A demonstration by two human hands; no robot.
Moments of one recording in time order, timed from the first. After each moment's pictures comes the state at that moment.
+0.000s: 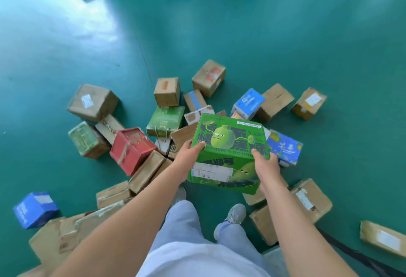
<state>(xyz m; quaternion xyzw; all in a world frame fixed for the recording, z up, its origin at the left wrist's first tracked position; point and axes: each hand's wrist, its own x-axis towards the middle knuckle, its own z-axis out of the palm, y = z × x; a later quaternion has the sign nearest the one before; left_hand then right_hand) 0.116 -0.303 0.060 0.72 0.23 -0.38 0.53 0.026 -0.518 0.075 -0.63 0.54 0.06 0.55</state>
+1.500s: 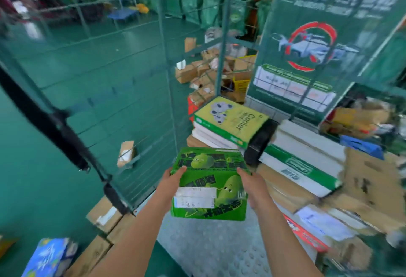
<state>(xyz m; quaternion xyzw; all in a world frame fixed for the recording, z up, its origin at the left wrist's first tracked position) -0.450 -0.440 0.205 0.54 -0.53 -0.65 0.09 -0.627 -0.278 0.206 0.02 0.81 -0.48 0.33</state>
